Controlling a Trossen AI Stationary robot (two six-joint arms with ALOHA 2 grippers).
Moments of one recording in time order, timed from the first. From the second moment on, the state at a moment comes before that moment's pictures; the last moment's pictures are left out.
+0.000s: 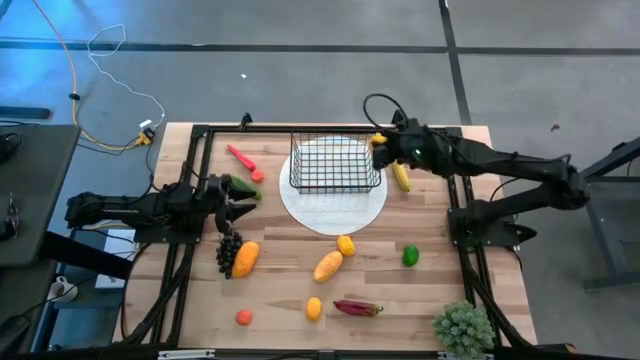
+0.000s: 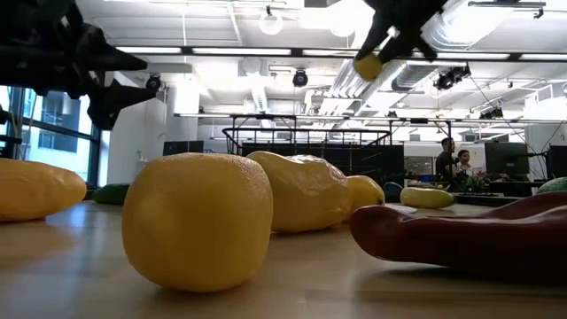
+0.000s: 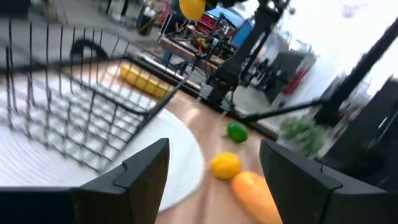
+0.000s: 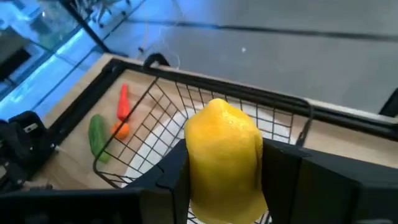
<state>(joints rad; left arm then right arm) 0.14 0.13 0.01 0.08 -0.11 -0.53 -0.25 1.17 1.10 -0.55 0.41 0.70</state>
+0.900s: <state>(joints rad) 0.14 0.13 0.01 0.07 -0.13 -0.67 -0.36 1.54 1.10 -0.46 0.08 0.73</state>
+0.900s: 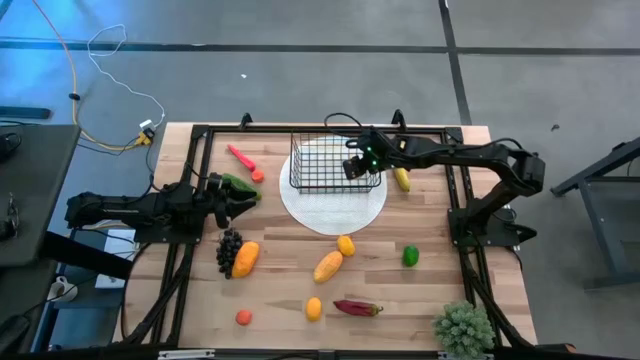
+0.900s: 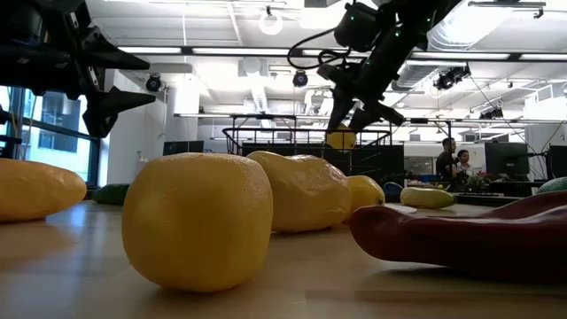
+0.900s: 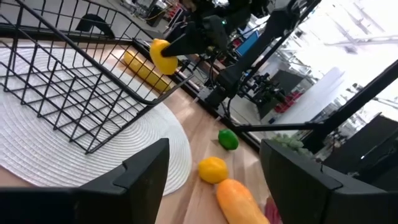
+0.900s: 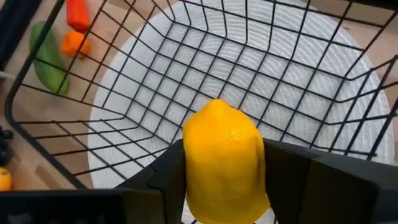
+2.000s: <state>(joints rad) 0.14 0.14 0.06 0.06 -0.09 -0.91 -0.38 1.49 1.10 -0.54 0.10 0.71</state>
